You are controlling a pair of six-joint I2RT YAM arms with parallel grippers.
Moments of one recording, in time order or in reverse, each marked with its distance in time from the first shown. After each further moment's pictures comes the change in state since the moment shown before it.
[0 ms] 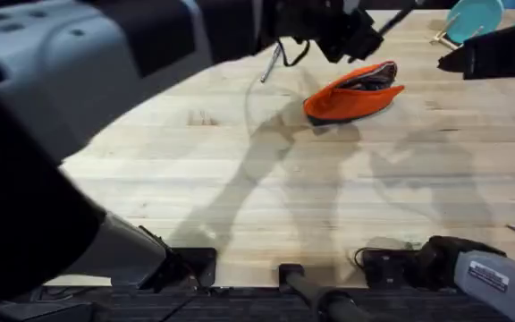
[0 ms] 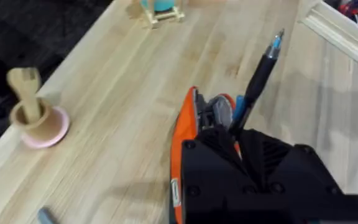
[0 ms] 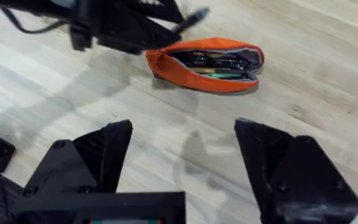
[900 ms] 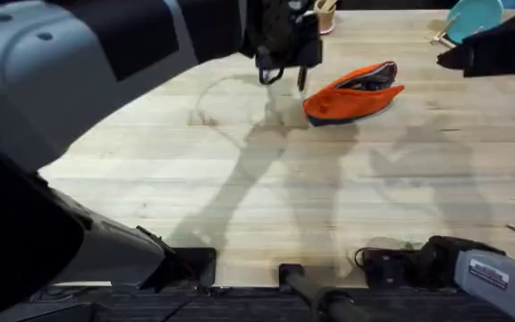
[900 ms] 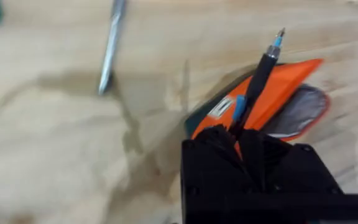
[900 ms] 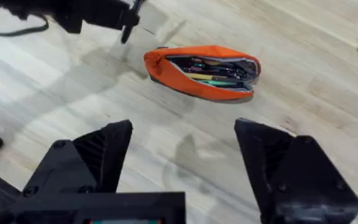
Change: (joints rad) left arm 0.032 -0.041 -0.011 -0.353 -0.447 -0.795; right arm 0.000 0.030 0.020 0.010 -0.014 -0.075
